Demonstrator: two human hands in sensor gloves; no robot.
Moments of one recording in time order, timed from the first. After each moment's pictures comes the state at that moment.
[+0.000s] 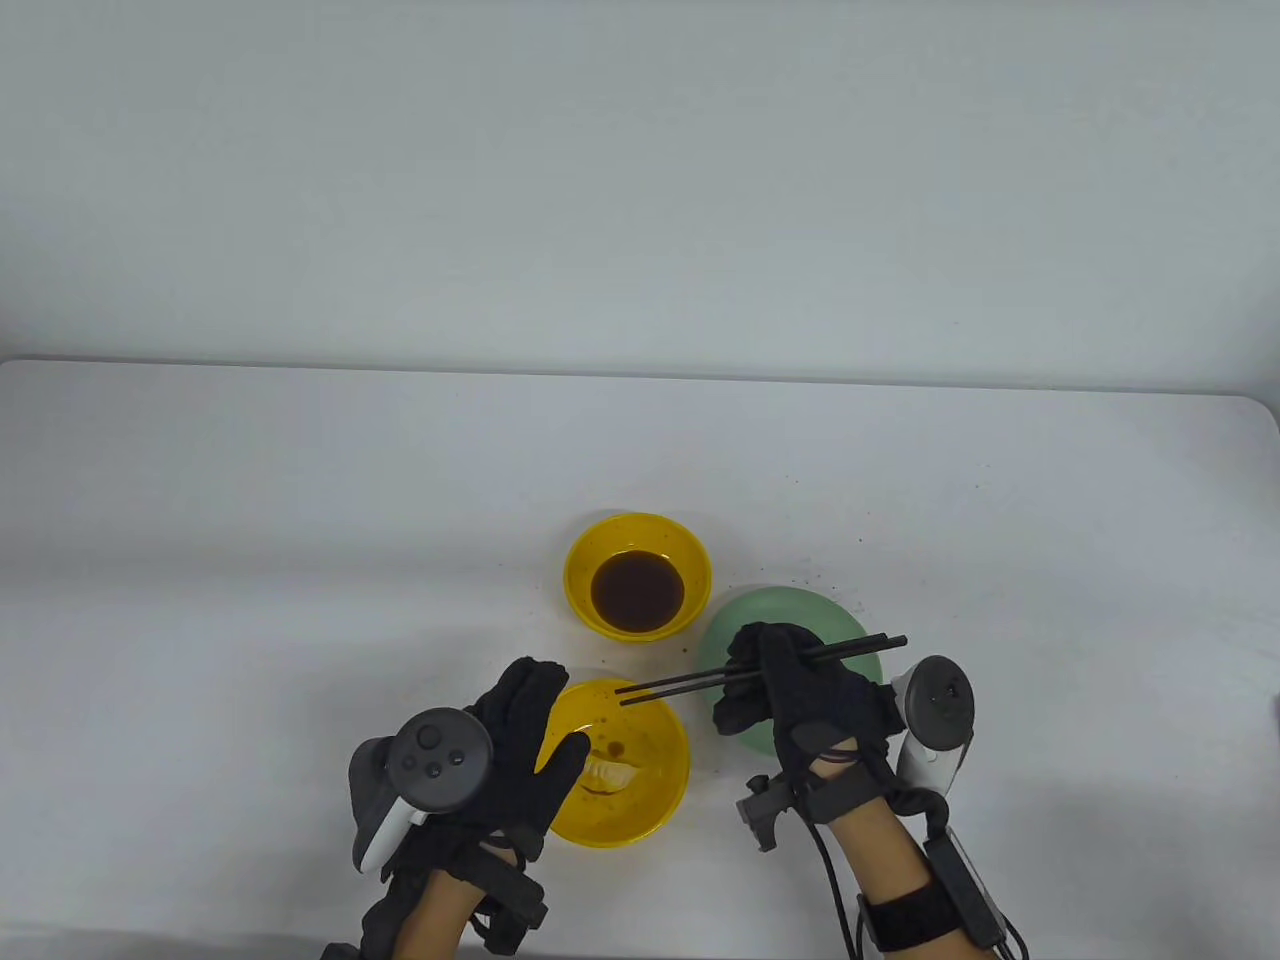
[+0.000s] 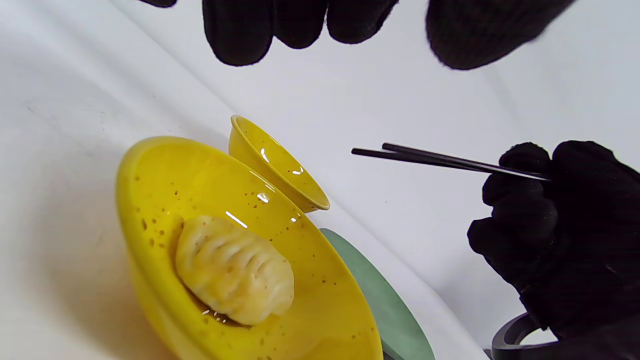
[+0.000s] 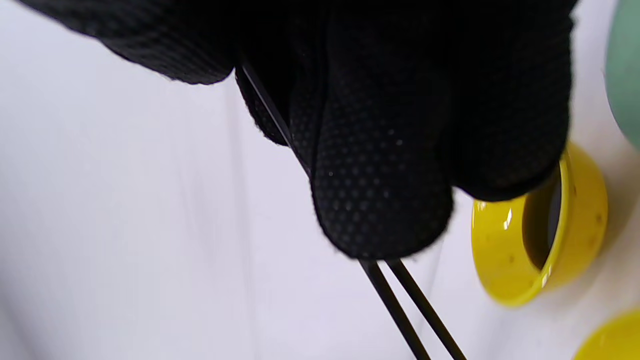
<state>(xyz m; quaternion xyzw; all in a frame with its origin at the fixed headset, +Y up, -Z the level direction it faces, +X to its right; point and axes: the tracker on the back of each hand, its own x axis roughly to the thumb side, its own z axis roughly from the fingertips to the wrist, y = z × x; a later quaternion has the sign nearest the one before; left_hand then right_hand) -0.170 -0.708 -0.234 -0.05 -0.09 0.36 0.93 0.164 -0.707 -0.291 0.11 -0.06 0.72 0.68</state>
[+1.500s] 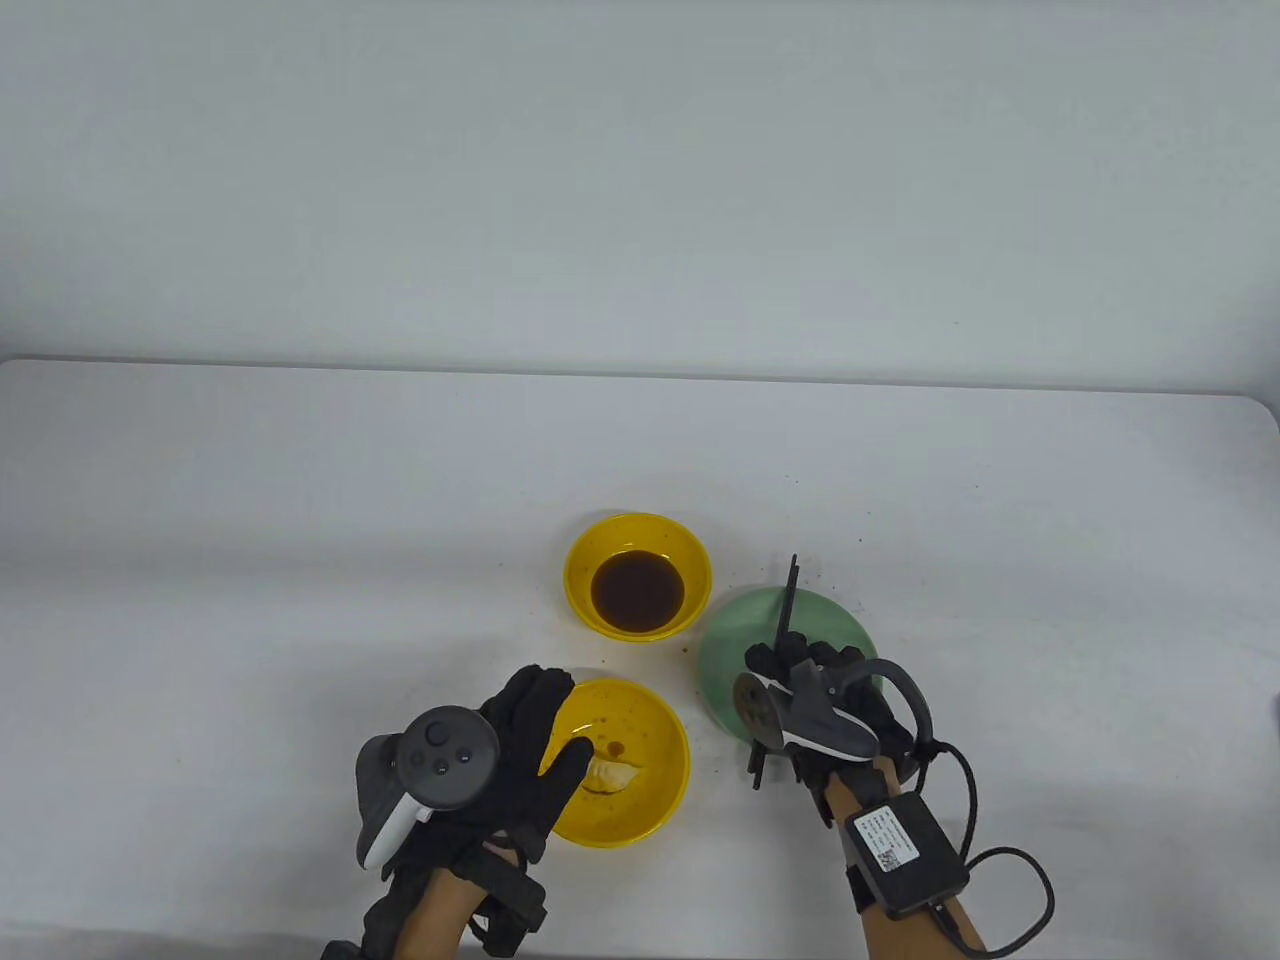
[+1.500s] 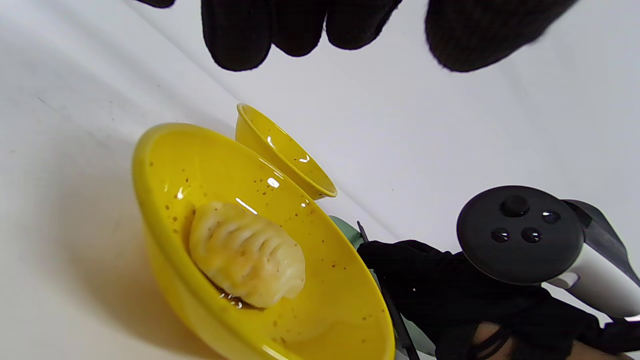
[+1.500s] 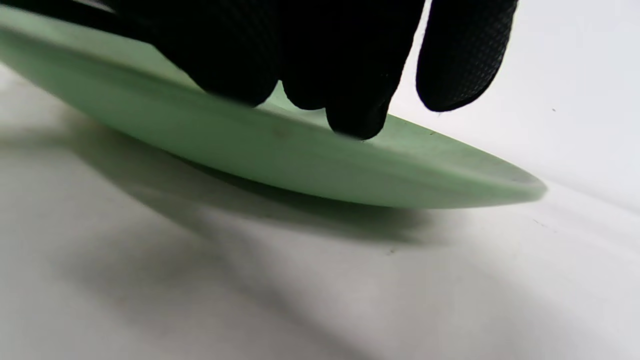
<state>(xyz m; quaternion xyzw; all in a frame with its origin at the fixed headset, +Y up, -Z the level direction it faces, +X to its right) -0.168 -0.712 -0.236 -0.07 -0.09 0.34 0.93 0.133 -0.763 -0.323 0.15 0.02 0.98 -0.14</state>
